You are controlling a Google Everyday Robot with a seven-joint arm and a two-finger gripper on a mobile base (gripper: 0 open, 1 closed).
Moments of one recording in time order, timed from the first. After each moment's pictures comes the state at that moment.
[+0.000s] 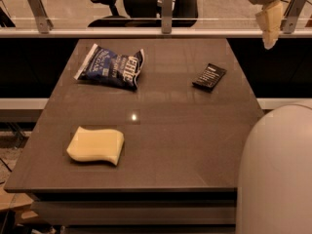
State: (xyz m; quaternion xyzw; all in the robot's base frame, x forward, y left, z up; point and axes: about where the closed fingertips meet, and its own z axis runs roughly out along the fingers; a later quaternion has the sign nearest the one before) arm 0.667 -0.245 0.983 -0.85 0.50 -0.15 0.10
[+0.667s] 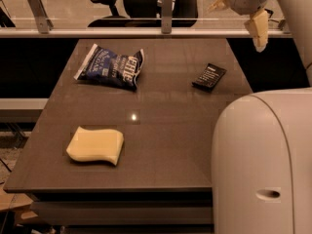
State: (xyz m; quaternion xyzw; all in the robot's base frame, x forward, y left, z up) arm 0.700 -0.236 0.944 -0.88 0.46 -0.14 0.06
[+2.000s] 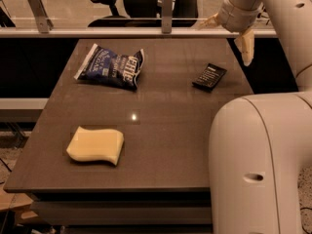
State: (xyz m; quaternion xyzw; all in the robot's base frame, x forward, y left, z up) arm 0.717 -0.223 0.886 -0.90 0.41 -0.09 0.10
